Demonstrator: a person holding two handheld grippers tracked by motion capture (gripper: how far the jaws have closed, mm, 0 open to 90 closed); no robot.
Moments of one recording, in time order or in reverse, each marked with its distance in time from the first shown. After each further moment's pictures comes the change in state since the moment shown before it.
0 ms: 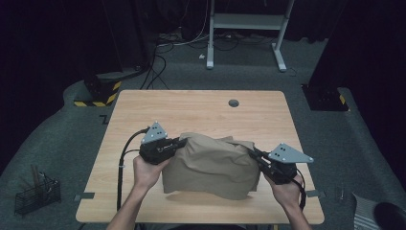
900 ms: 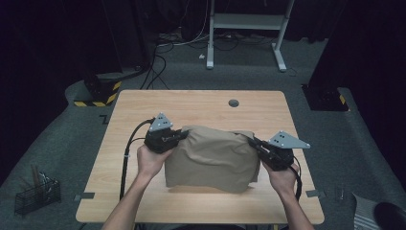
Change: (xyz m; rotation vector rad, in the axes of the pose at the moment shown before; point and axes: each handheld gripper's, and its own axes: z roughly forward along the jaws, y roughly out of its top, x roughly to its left) left arm 0.022 0.011 0.026 0.052 0.024 0.012; right arm -0.026 0.003 0.026 -0.014 -0.022 0.062
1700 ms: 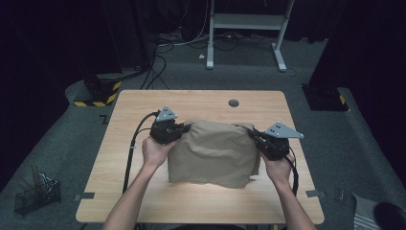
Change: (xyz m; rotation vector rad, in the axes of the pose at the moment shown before) left arm 0.021 0.006 0.030 0.038 0.013 -0.036; right arm -0.017 0.005 0.027 0.012 -0.067 0.018
